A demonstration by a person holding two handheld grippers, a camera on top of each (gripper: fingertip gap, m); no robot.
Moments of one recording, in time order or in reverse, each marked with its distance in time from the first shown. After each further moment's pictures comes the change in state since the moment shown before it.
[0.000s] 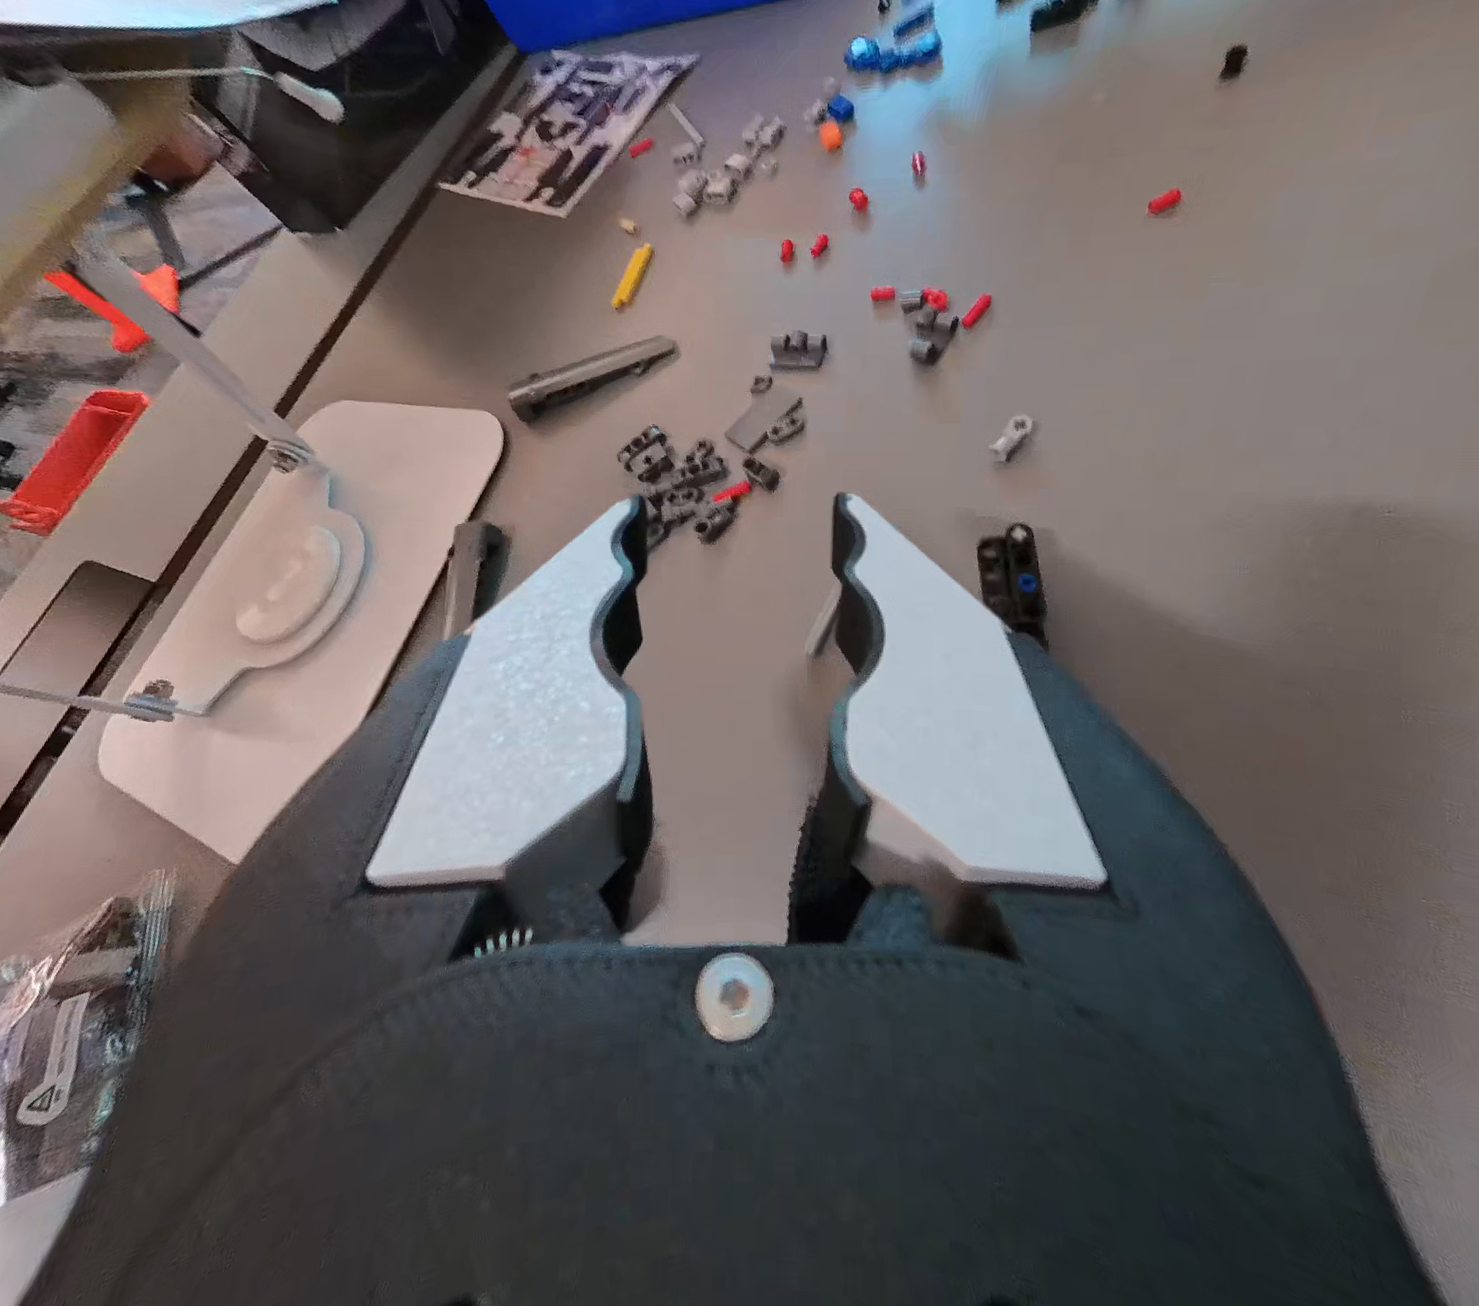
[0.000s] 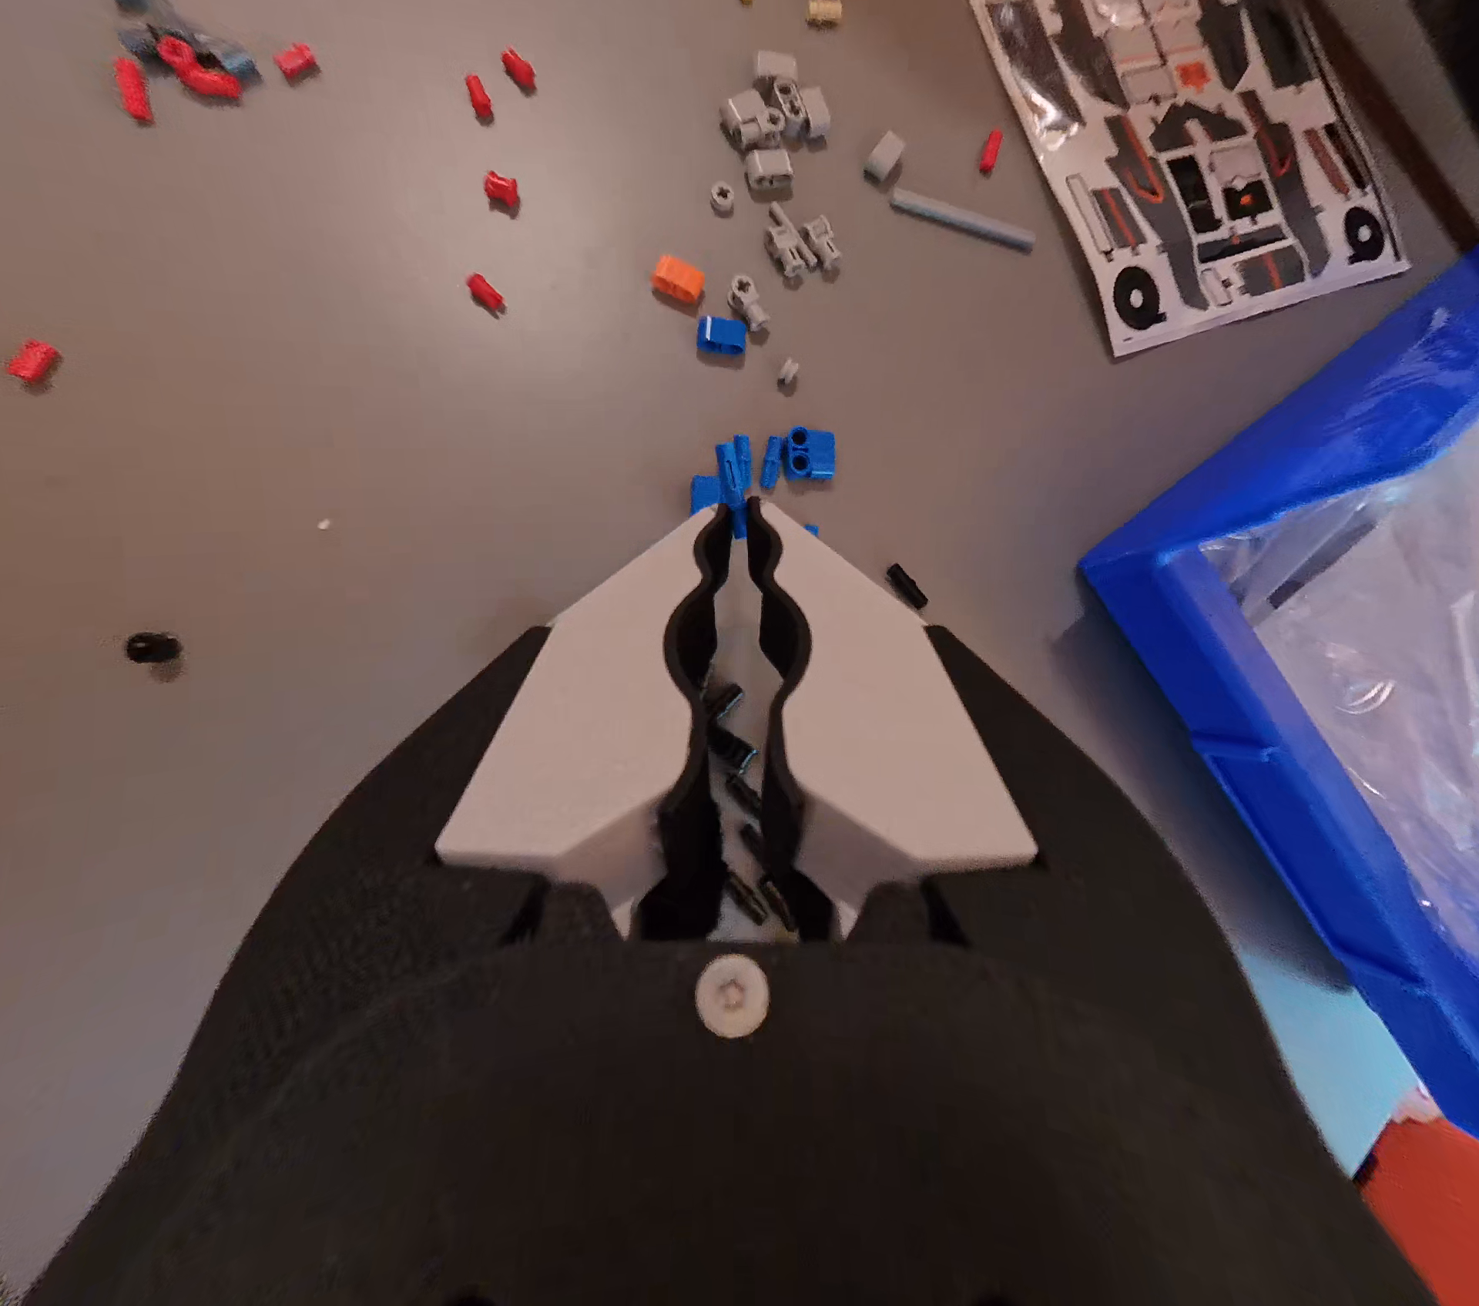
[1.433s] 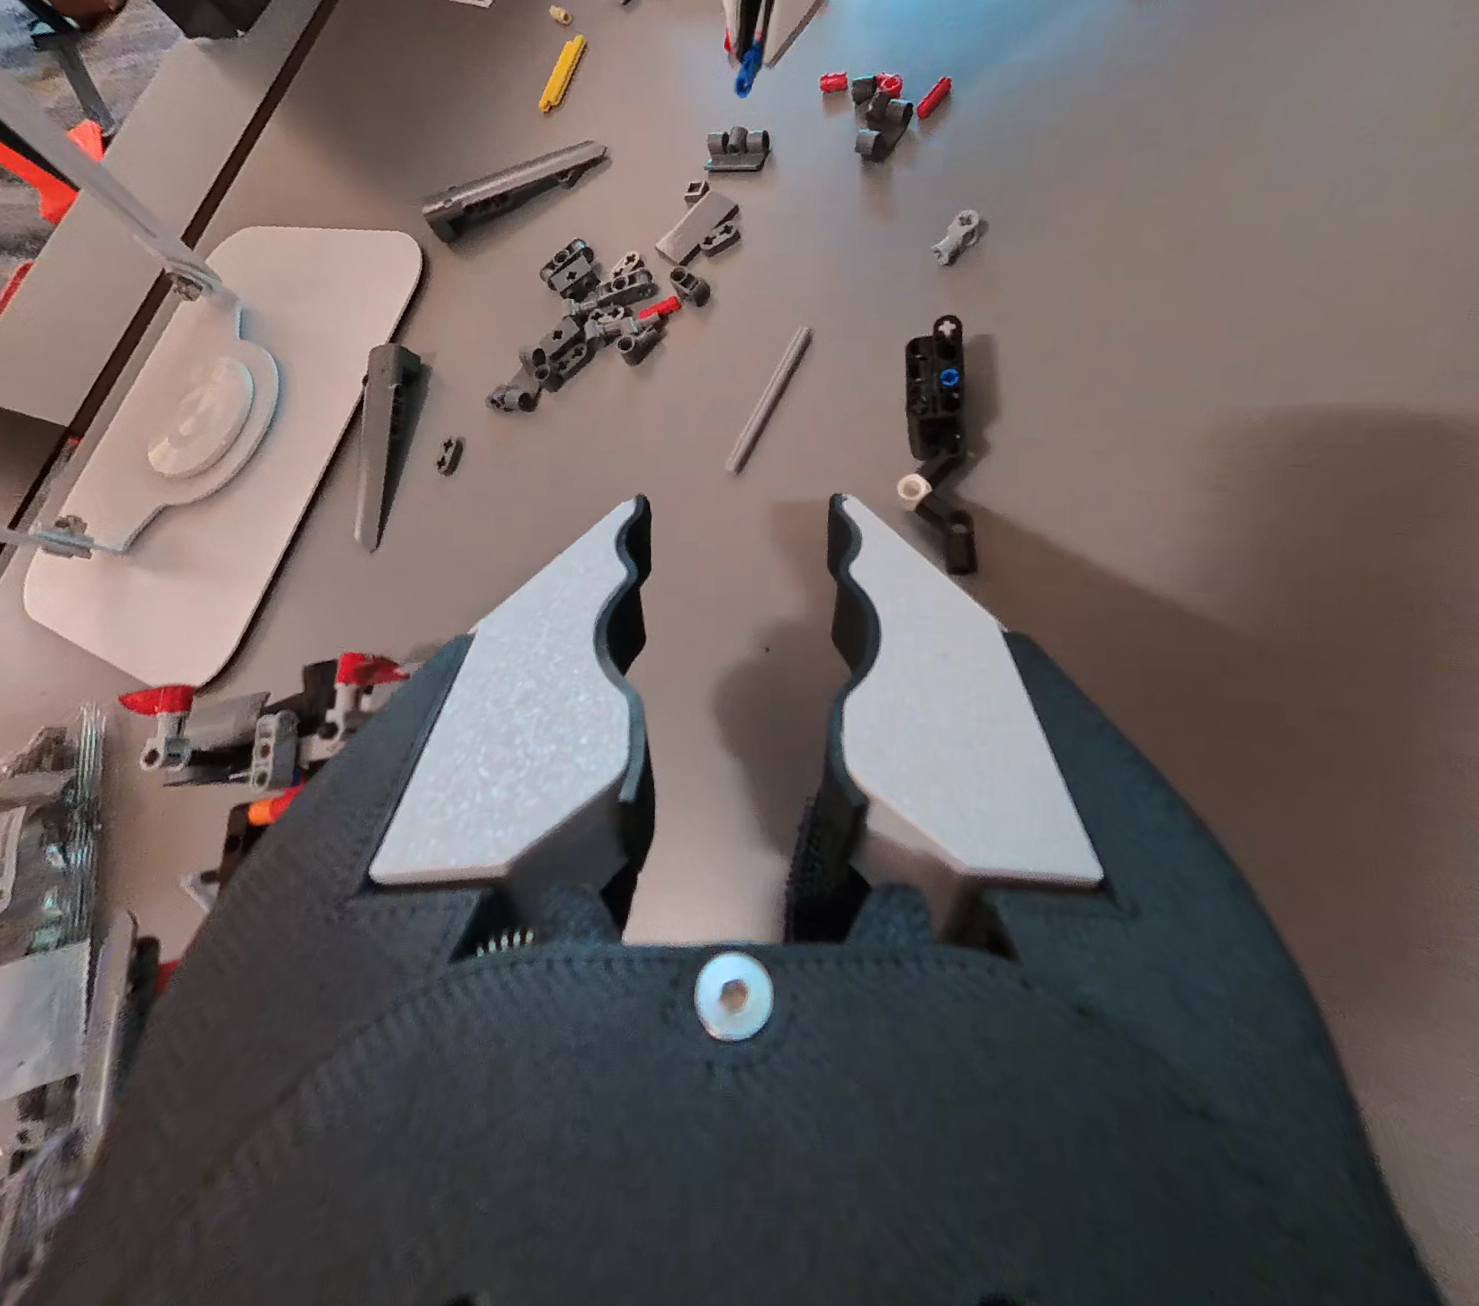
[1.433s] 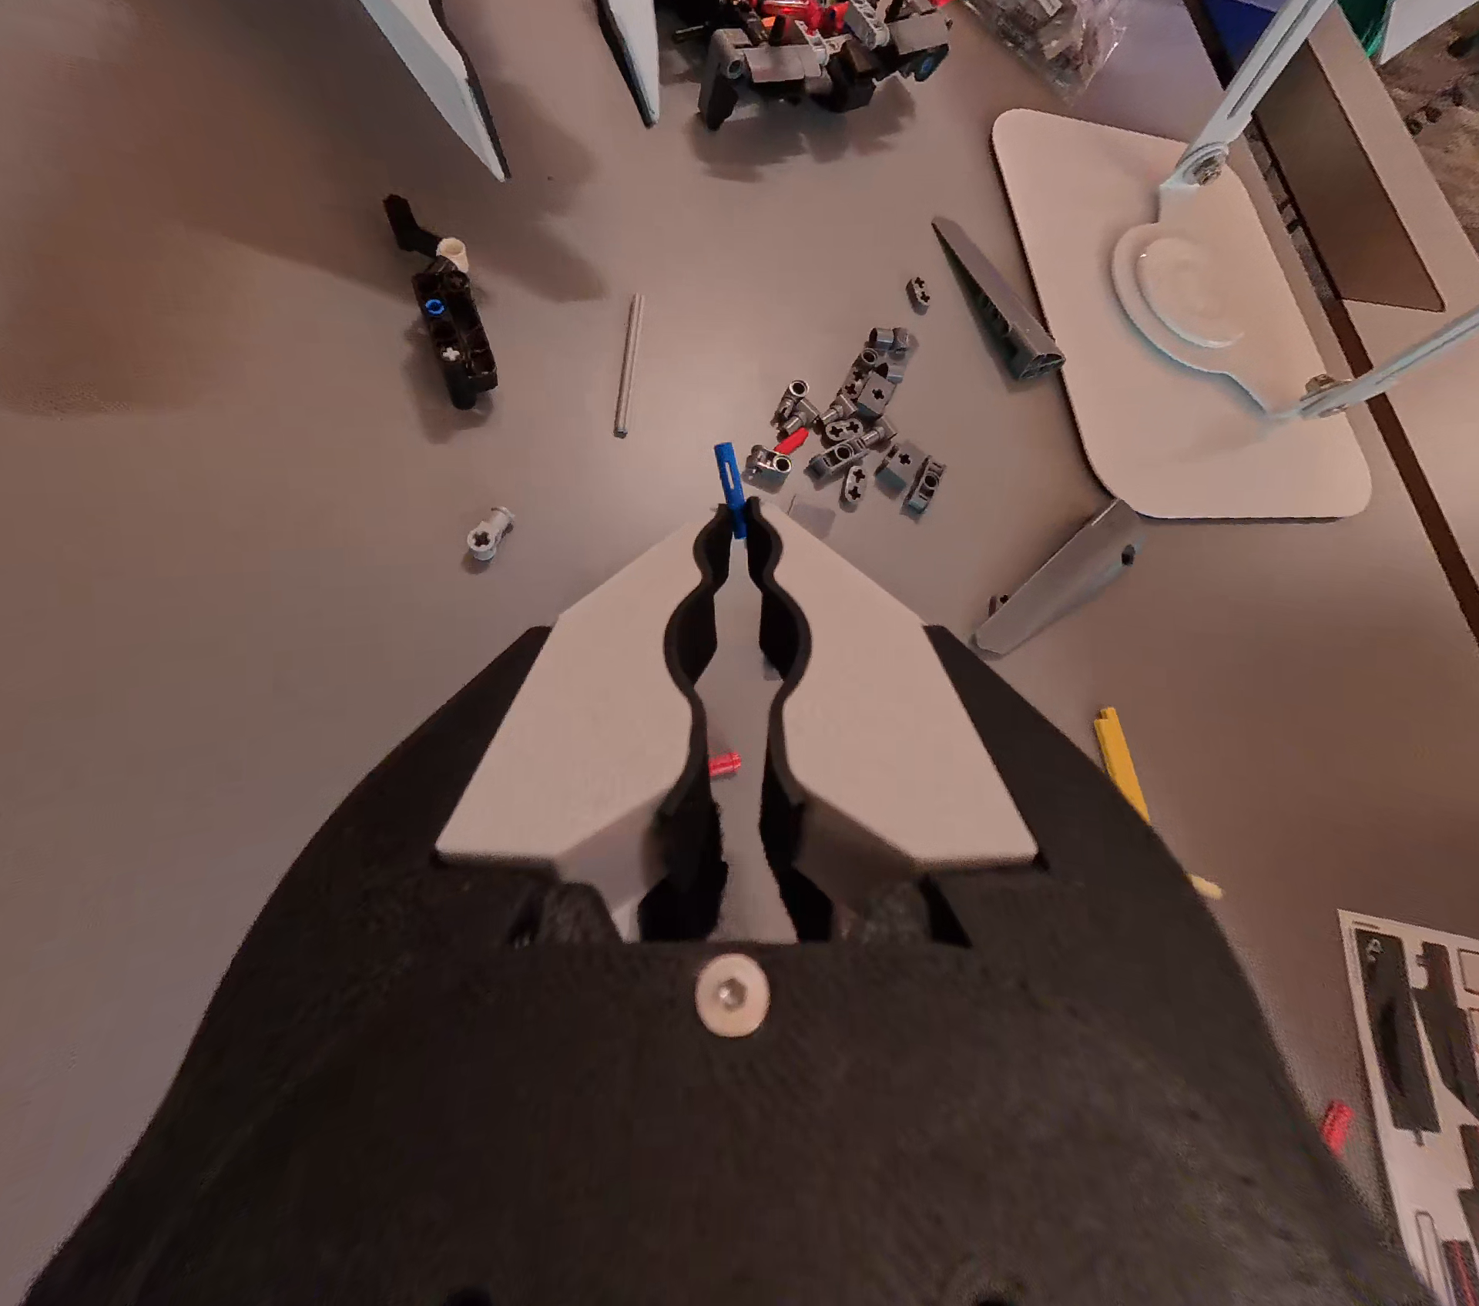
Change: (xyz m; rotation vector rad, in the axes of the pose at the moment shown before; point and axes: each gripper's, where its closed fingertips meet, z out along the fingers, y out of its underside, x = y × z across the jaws) left arm 0.026 0.049 -0.022 -0.142 0.006 -0.020; right arm -0.157 -0.168 0.081 0.327 -0.344 -0.412
